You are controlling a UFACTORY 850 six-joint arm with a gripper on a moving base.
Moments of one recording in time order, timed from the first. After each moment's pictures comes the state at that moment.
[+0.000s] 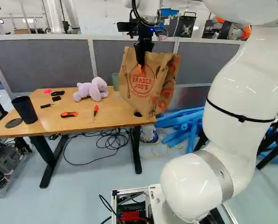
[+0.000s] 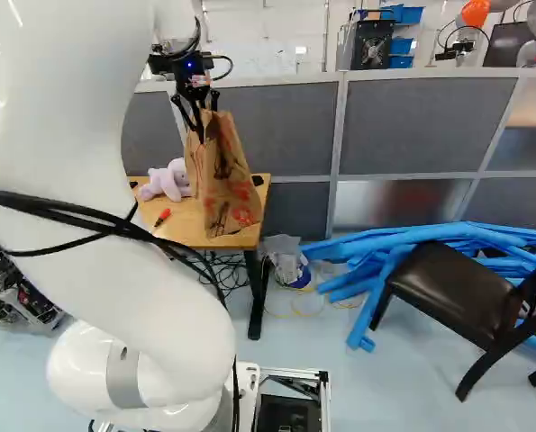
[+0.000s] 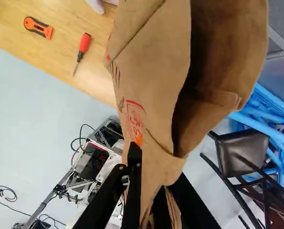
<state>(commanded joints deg) 10.4 -5.6 -83.2 -0.4 -72.0 -21.1</state>
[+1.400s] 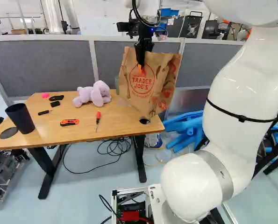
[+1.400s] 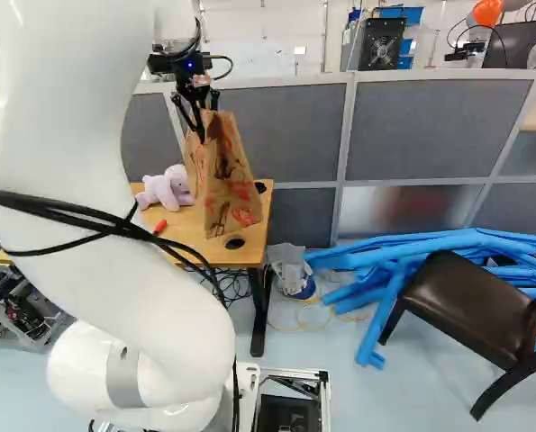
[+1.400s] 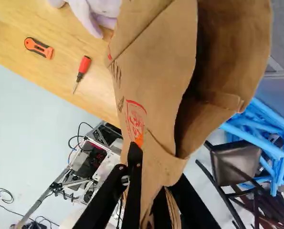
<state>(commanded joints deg) 10.4 -5.6 -83.2 -0.4 -72.0 -25.6</state>
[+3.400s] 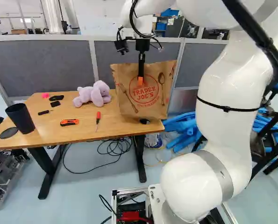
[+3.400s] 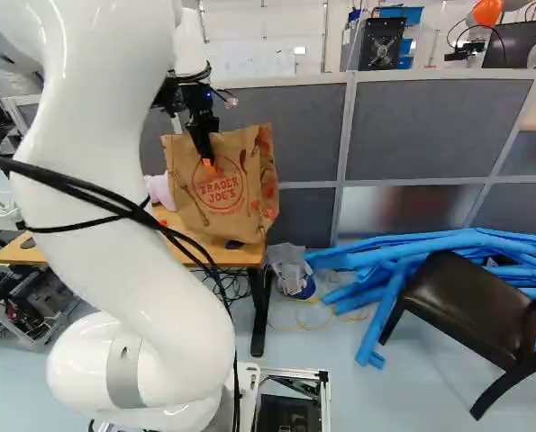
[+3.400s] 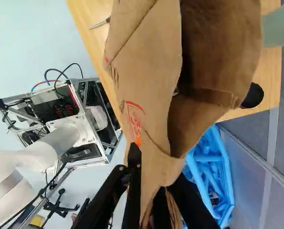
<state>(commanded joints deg) 10.4 -12.8 -81.3 0.8 -72.0 -64.5</state>
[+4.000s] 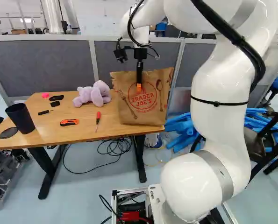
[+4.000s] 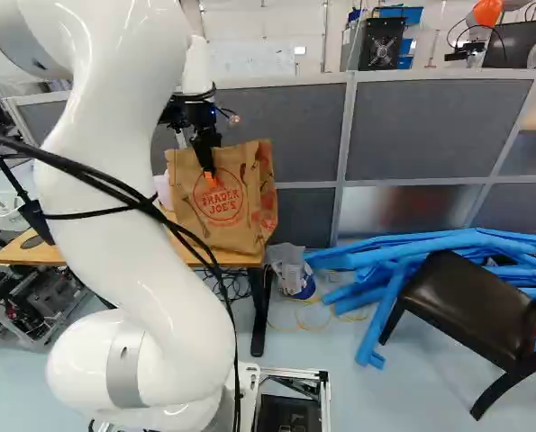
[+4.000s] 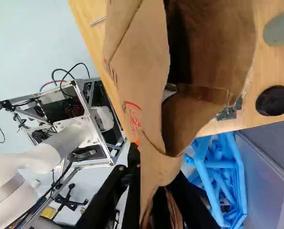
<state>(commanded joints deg) 10.4 -17.9 -81.1 1.3 -71.8 -64.5</state>
